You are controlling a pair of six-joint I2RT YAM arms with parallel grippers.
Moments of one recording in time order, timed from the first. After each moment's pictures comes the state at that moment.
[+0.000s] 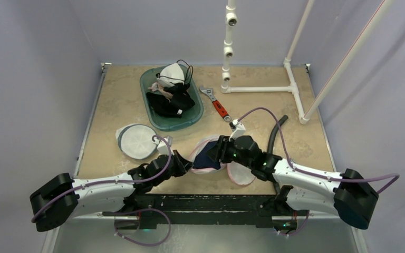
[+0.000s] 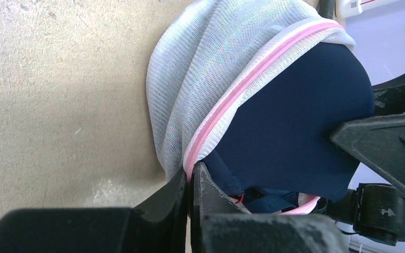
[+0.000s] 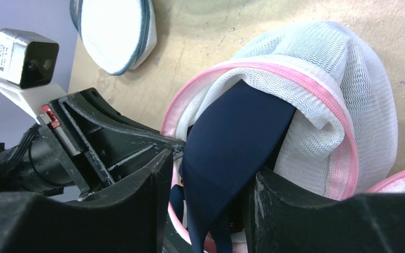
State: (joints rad) left arm -1.02 0.99 0.20 0.28 -0.29 -1.11; right arm 0.93 1.08 0.48 0.14 0.06 0.85
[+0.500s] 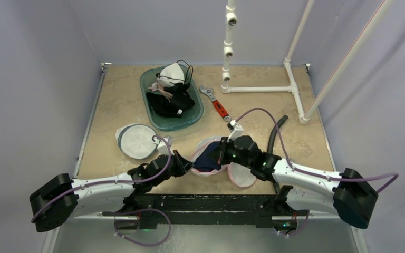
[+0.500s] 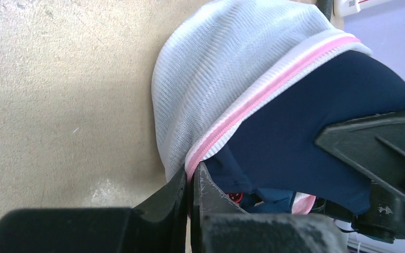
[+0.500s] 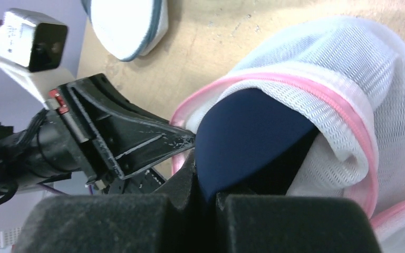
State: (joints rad) left arm -1.02 0.98 0.20 0.27 -0.28 -1.11; right arm 0.93 1.11 0.48 0.15 0.00 0.86
